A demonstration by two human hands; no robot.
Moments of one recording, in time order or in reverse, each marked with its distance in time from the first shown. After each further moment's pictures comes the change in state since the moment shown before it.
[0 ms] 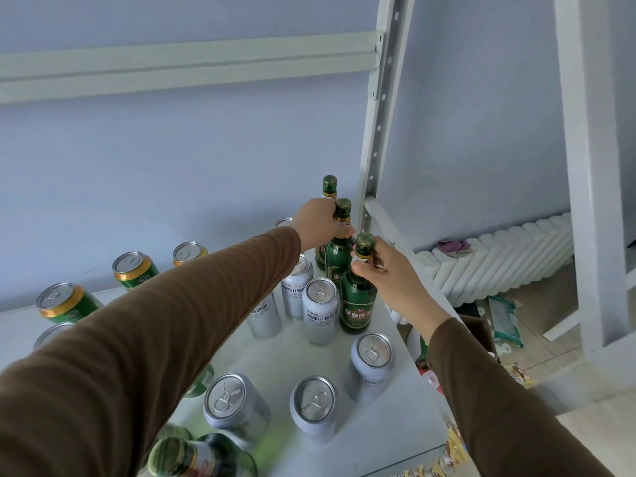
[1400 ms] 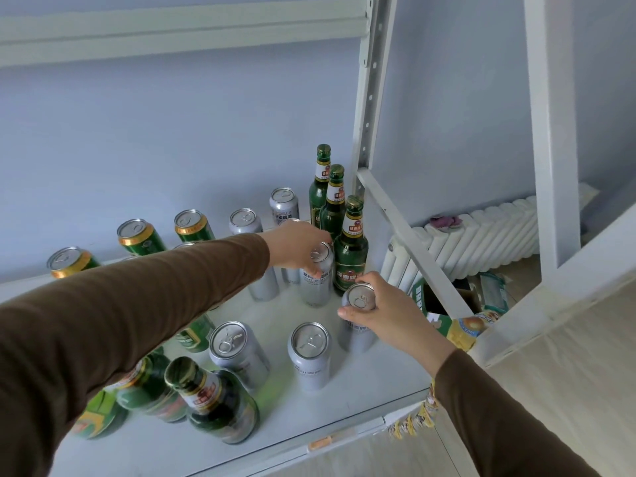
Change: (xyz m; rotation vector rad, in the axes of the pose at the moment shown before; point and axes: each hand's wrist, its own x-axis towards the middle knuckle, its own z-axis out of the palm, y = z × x) left_hand -0.107 -0.006 0.007 0.571 -0.380 0.189; right_hand -0.111 0.014 0.022 -0.240 -0.156 0.197
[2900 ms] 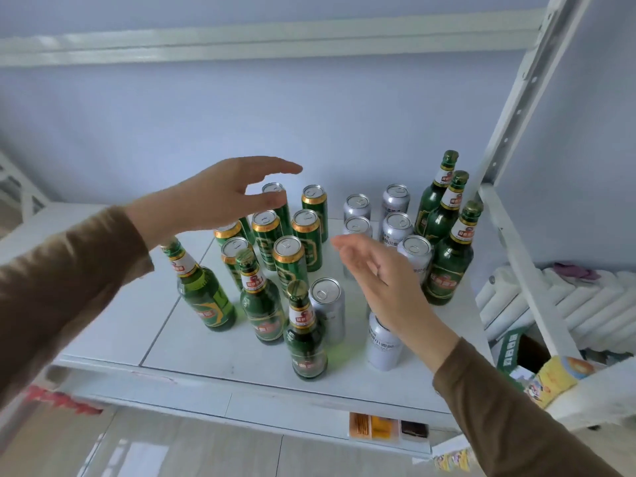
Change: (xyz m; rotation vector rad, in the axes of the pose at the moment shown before) left_hand -0.297 -0.040 -0.067 -0.488 0.443 -0.386; right_hand -0.035 -0.127 0.043 0.392 -0.103 -0.742
